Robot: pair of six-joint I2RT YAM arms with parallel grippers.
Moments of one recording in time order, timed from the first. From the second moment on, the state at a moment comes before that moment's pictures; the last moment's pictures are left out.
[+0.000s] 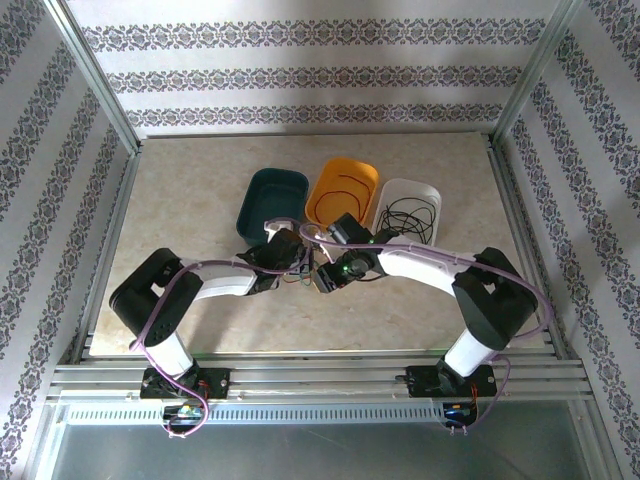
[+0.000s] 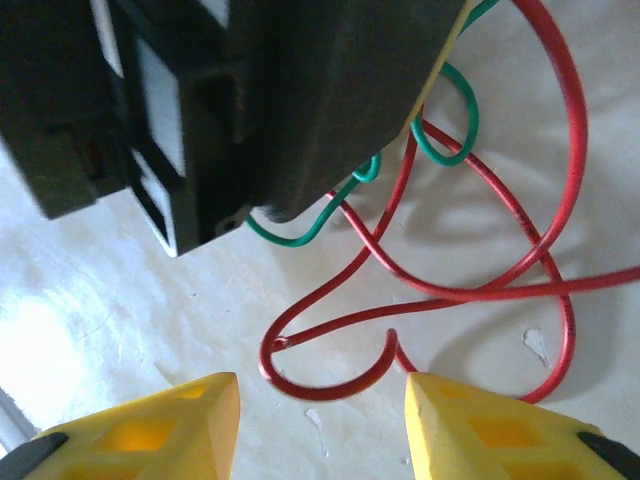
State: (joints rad) left arm -0.67 1.69 0.76 0.06 -0.30 -0.59; right arm 0.72 1.65 0.99 -0.50 -0.31 0.18
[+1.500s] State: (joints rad) left arm -0.63 1.85 0.96 -0.01 -0.05 -0.48; right arm 0.47 1.26 0.95 -0.36 -0.22 0.32
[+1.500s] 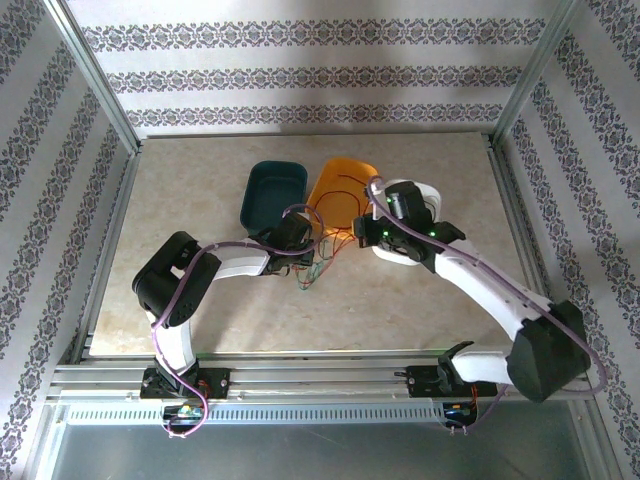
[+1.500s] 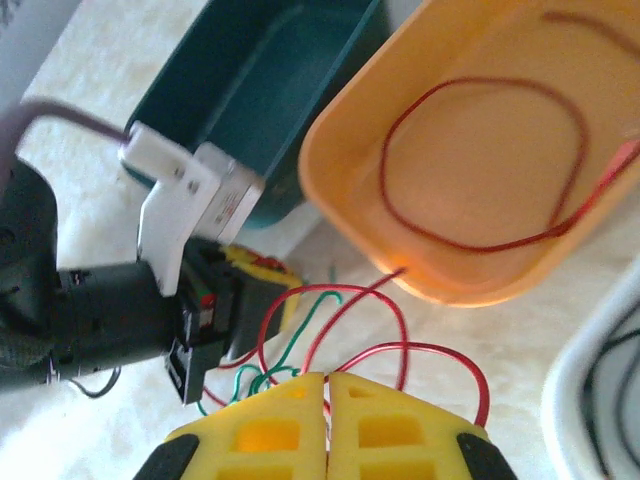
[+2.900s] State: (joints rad) left arm -0.63 1.64 0.78 0.15 -0.04 -0.48; right arm 0.34 1.67 1.25 -0.18 -0.14 0.39
